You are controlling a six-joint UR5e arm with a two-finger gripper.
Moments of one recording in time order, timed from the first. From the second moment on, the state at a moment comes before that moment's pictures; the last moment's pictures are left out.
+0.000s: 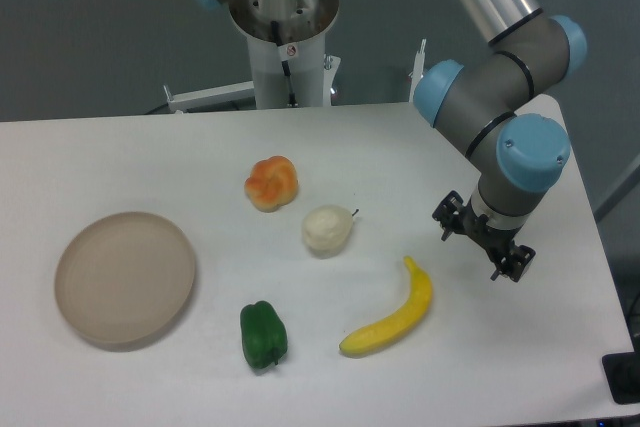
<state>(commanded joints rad) 2.45 -2.12 -1.43 -1.14 1.56 1.41</state>
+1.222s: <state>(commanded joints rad) 2.31 -2.25 -1.37 -1.04 1.56 1.03</state>
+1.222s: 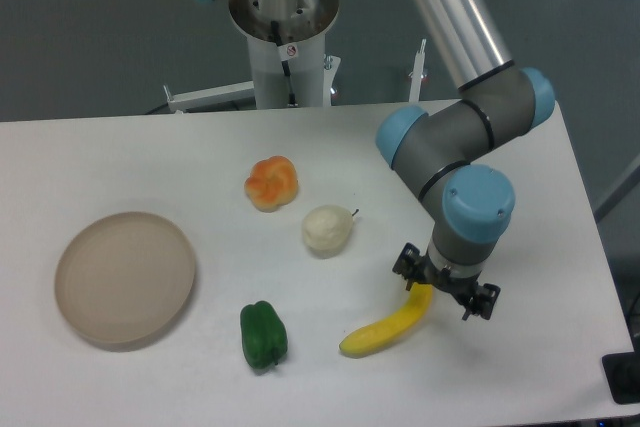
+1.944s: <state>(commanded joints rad) 2.27 -2.29 -1.37 -1.04 1.57 0.97</state>
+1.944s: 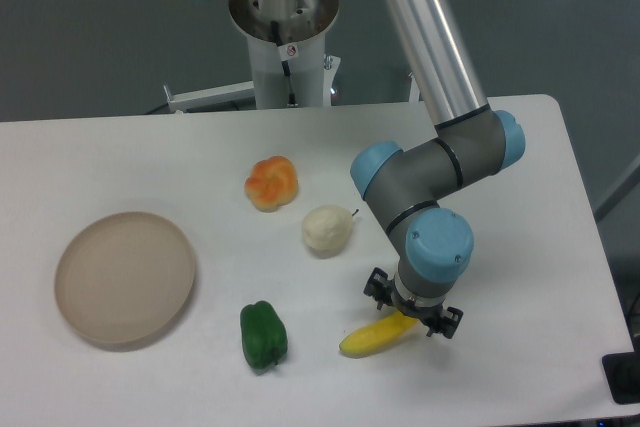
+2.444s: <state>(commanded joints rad) 2.29 -2.26 -1.37 -1.04 1.57 0.99</state>
